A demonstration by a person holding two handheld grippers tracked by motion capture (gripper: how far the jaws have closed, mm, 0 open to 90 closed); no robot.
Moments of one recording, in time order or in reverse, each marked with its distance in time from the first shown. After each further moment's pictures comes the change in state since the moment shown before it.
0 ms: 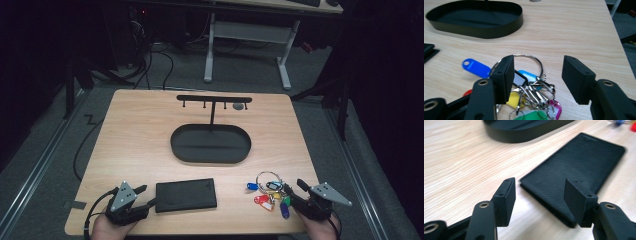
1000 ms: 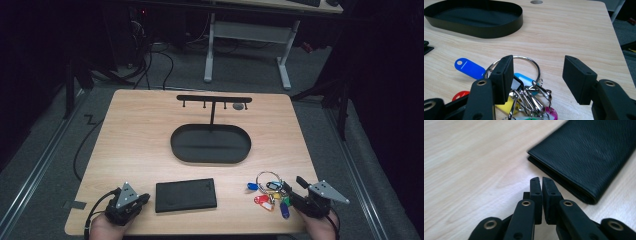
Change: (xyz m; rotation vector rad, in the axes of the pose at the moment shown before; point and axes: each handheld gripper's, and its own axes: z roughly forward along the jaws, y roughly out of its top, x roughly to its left) left arm -0.001 -0.014 0.011 0.171 0.021 0.064; right arm -0.004 0.001 0.008 -0.021 0.011 -0.047
